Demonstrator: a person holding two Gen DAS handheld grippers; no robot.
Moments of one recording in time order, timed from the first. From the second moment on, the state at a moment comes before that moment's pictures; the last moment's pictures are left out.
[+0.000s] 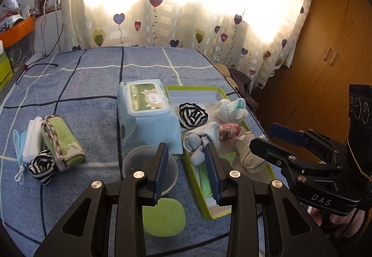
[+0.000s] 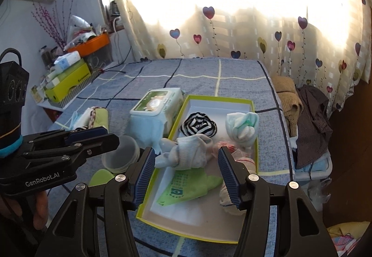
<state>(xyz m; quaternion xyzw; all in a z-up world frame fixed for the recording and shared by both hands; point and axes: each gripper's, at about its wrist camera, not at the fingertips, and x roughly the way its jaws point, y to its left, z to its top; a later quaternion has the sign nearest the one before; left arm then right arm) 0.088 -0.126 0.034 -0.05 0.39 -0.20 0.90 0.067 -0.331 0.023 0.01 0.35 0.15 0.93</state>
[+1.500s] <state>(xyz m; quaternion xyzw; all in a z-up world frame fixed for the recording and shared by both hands) 0.053 -0.026 0.009 -0.09 0.40 -0.13 0.90 0.053 -0.227 0.025 -0.05 0.35 0.24 0.90</state>
